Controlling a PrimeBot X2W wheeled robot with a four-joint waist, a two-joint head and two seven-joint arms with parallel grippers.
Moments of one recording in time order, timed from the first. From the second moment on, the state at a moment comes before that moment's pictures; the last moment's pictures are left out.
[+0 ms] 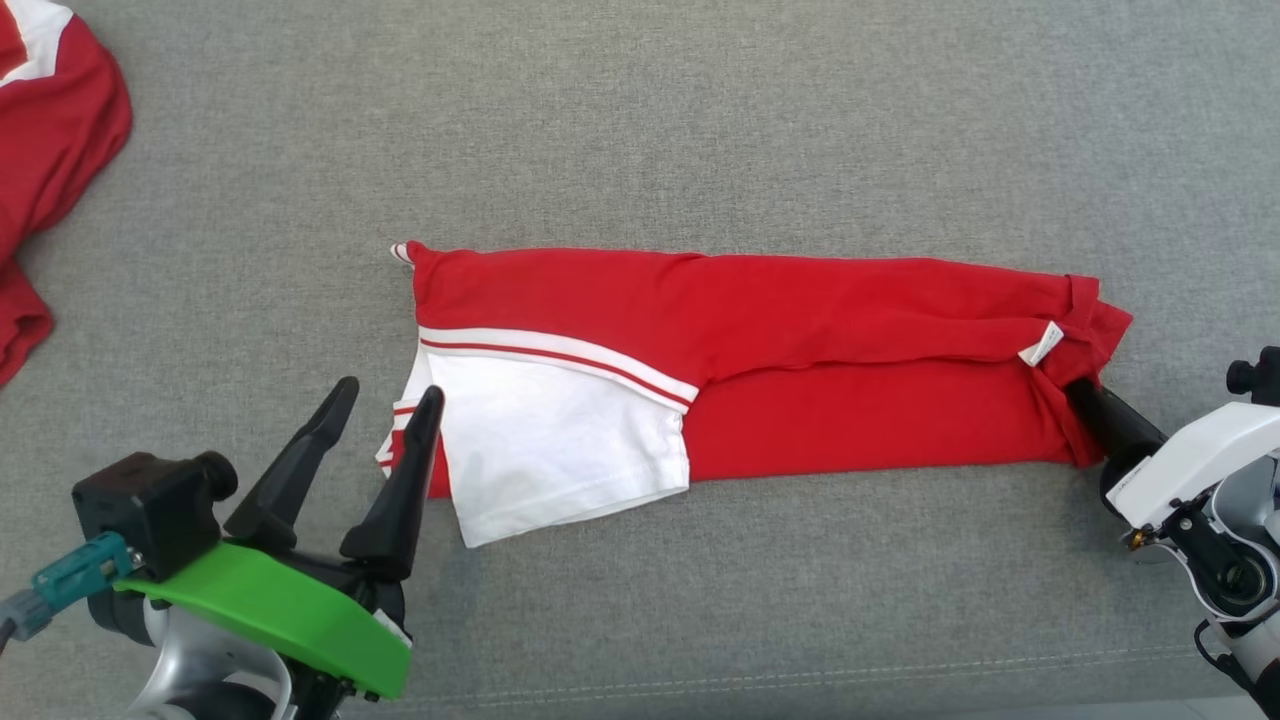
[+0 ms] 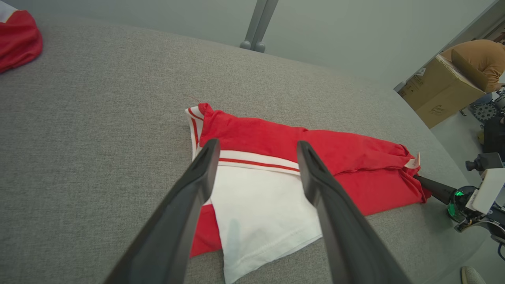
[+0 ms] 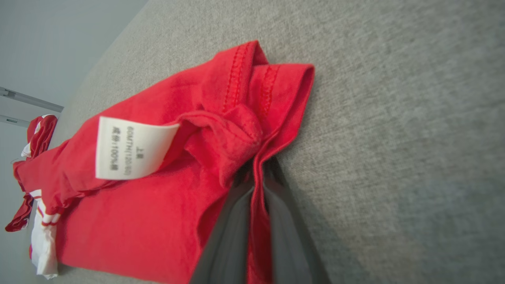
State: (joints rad) left arm 0.03 0.24 -0.23 -0.53 -0.63 0.12 0.29; right arm -0.25 -0.51 0.47 0.39 1.18 0.12 0.03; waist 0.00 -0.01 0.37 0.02
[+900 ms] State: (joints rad) left arm 0.03 0.23 -0.23 -0.50 -0.63 0.12 0.27; right arm -0.25 -0.64 0.34 0.40 1.34 0.12 0.05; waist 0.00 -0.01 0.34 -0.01
